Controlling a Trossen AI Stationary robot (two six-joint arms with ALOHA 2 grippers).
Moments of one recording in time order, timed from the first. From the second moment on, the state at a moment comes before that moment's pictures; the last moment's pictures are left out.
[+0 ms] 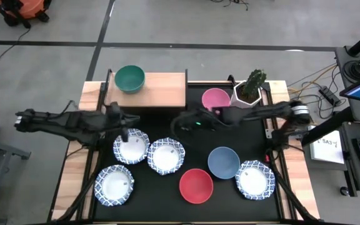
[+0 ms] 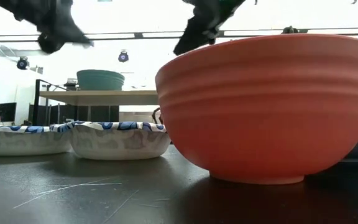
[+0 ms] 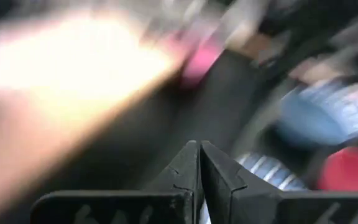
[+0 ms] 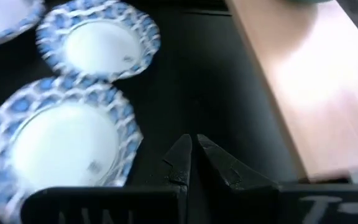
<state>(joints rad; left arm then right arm) -0.12 0.64 0.64 -0.51 -0.50 -0.53 0.02 1.65 1.36 -0.39 0.24 -0.04</state>
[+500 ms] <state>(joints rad) -0.12 1.11 0.69 -1.07 -0.21 -0.95 0.09 1.20 0.91 -0.09 0.24 -0.06</state>
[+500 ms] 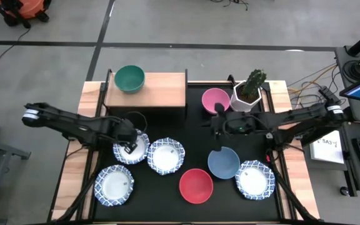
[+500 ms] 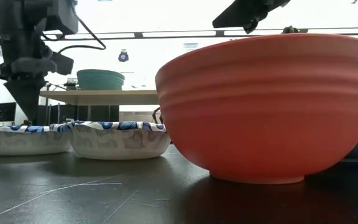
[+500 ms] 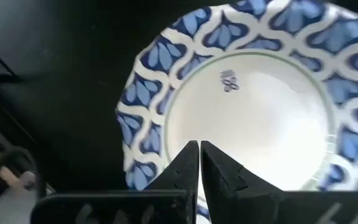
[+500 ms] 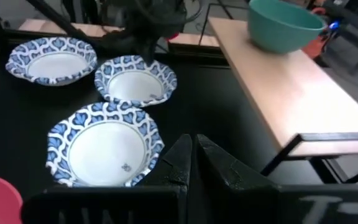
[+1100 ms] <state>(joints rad) -0.10 1.18 0.68 -1.08 -0.40 -0.94 0.09 1.18 0.85 -0.06 0.24 -0.05</state>
